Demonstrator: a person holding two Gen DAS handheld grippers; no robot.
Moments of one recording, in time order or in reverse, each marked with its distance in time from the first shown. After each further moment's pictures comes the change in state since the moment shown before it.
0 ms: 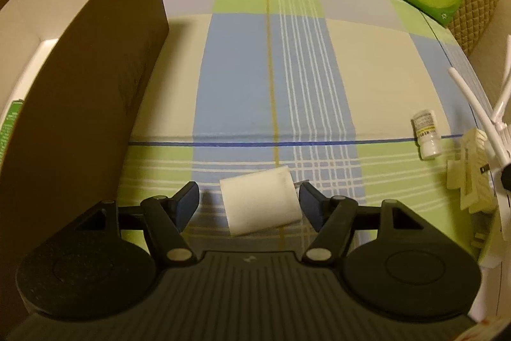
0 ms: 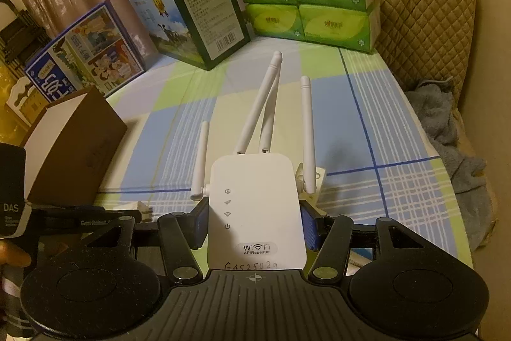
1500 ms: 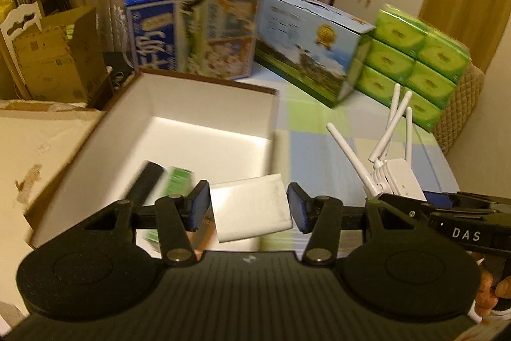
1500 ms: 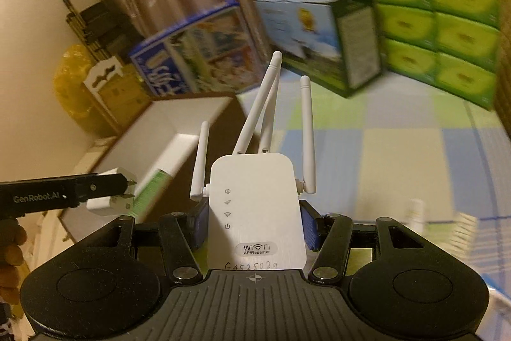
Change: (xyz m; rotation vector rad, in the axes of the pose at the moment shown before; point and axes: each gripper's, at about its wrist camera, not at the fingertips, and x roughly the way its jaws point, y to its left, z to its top) left arm -0.185 0.140 -0.007 -0.089 -0.323 -0.014; right arm -0.003 0.177 0.018 -0.158 -0.058 0.260
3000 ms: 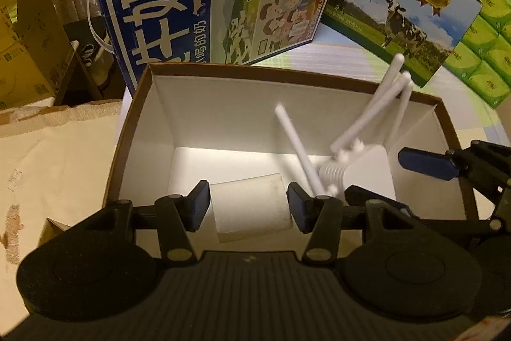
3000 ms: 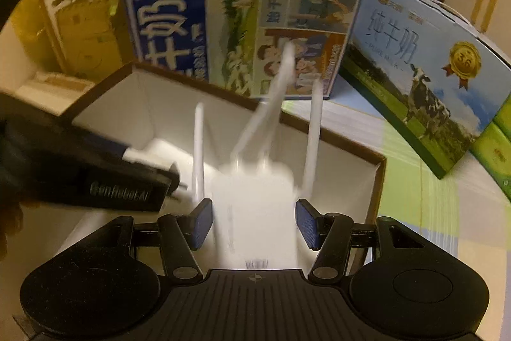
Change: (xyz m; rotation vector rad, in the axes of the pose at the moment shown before) left arm 0.231 0.132 0.088 0.106 0.248 -0.093; right arm 0.267 0.109 0.068 -0.286 0.133 -0.276
